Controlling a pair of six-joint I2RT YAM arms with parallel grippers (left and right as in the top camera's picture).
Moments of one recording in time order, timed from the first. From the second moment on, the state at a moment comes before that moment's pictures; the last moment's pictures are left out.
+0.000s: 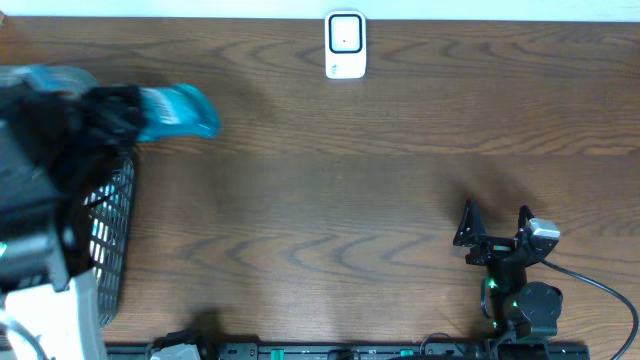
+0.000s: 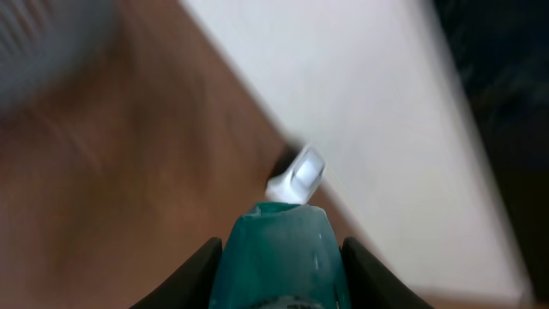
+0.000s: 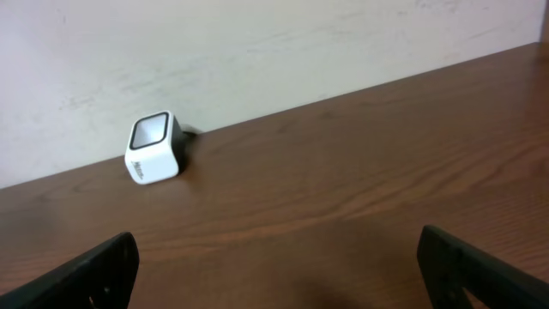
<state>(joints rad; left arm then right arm) 0.22 1.13 1.52 -0.96 0.35 -0.82 0.00 0.01 0.01 -0.07 0.02 0.28</state>
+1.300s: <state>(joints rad) -0.59 1.91 1.52 -0.83 -0.28 -1.03 0.00 0.01 0.01 -0.07 0.02 0.28</state>
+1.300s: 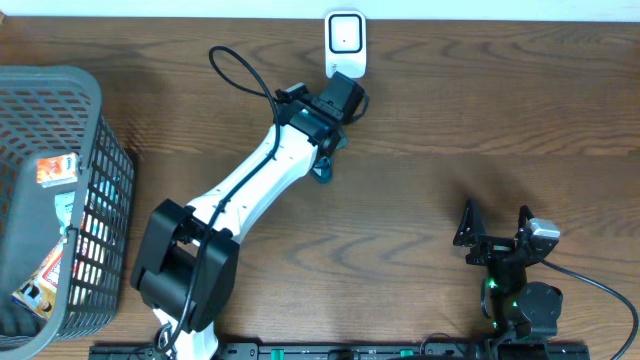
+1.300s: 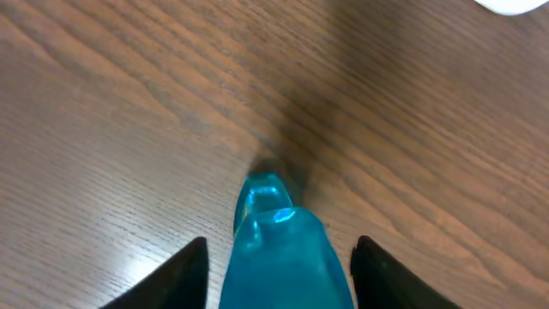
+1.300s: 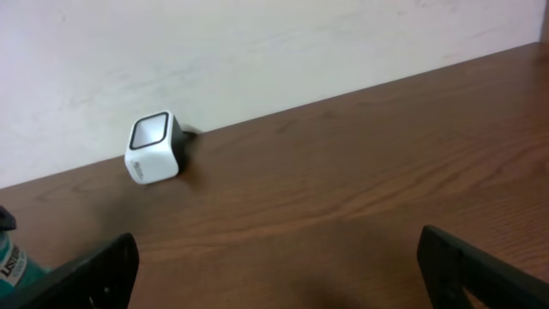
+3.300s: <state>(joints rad) 0.89 1.77 1.65 -1.53 -0.10 -1.38 0.00 0.01 0.01 -0.07 0.02 0.28</state>
